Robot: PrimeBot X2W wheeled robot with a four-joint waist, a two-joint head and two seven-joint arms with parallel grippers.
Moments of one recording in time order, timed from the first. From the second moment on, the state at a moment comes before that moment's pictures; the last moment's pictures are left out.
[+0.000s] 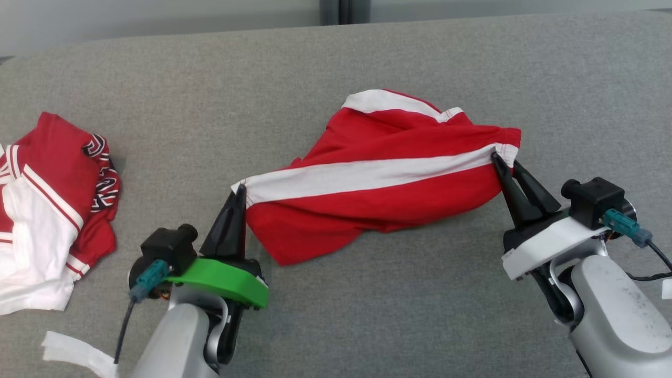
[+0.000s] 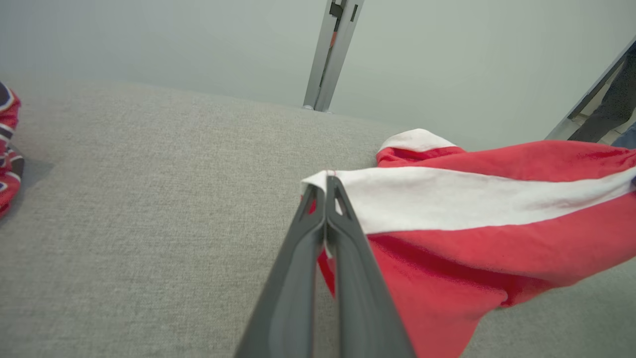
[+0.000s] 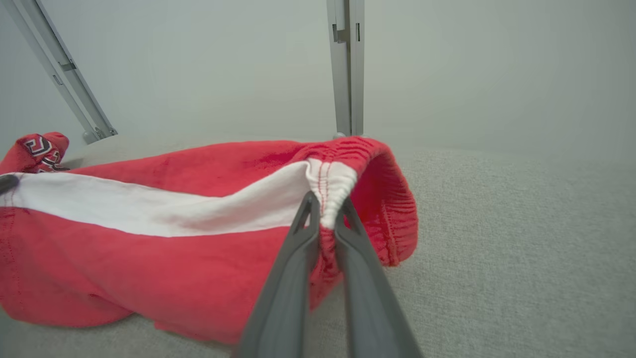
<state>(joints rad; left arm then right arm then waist) -0.31 0.06 -0.29 0.40 -0.44 -0.13 -0.26 -0.39 -0.25 0.26 0.34 0.39 0.13 -0.26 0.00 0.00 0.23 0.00</state>
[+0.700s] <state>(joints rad) -0.61 0.42 -0.26 0.00 -0.44 -0.13 -0.16 -0.61 -0.43 0.34 -0.04 0.61 0.13 -0.10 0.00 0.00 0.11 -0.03</state>
